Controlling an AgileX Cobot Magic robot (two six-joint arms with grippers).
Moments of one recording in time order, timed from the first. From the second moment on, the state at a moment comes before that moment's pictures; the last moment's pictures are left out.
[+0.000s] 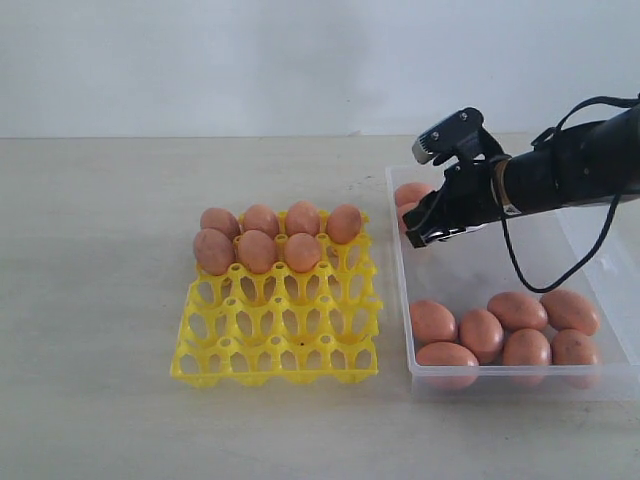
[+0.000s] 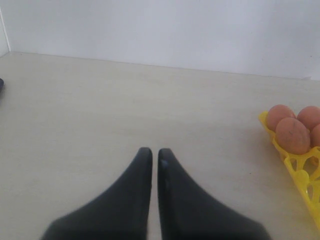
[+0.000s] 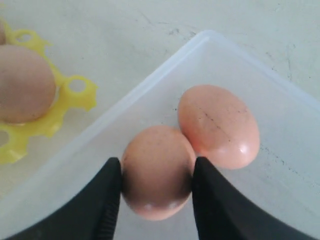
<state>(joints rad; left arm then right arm) 0.10 0.00 0.00 -0.16 0.31 0.11 0.05 2.05 -1.14 -1.48 -0.36 1.04</state>
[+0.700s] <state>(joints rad) 0.10 0.00 0.00 -0.16 0.31 0.11 0.05 1.99 -1.14 -1.59 -0.36 1.31</state>
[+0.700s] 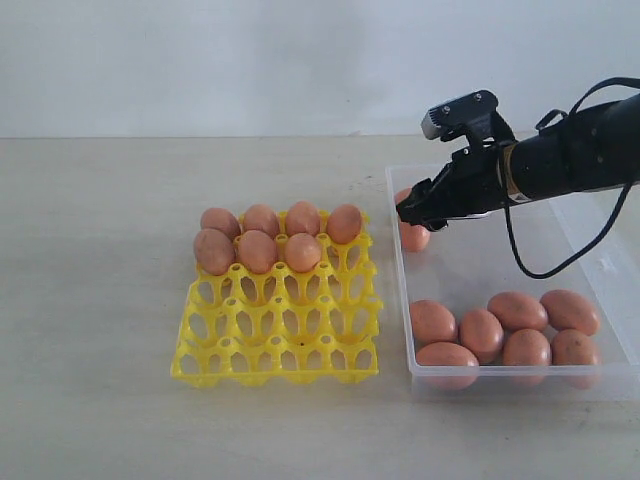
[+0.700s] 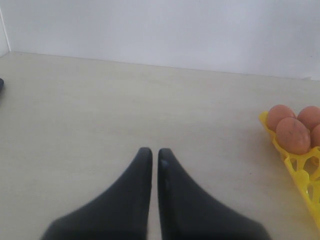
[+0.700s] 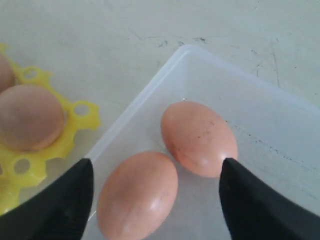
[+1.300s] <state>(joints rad) 0.10 0.00 0.00 -0.16 0.31 0.11 0.05 2.07 -1.14 -1.43 -0.39 1.50</state>
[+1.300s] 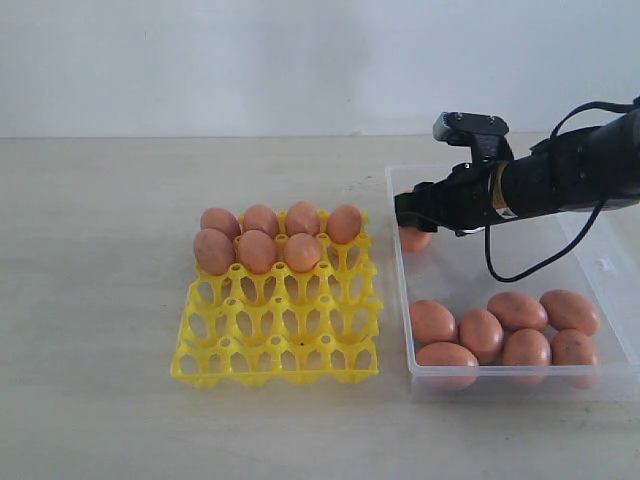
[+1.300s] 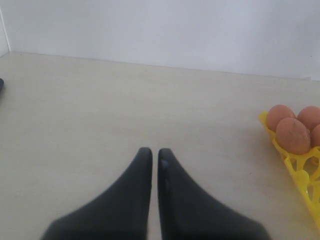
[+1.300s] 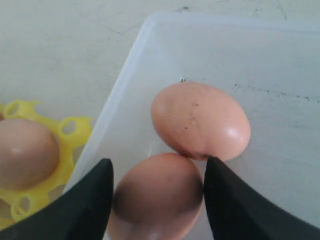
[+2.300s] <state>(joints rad) 0.10 0.00 0.00 -0.16 0.31 0.11 0.05 2.07 -1.14 -1.61 -0.39 1.78</state>
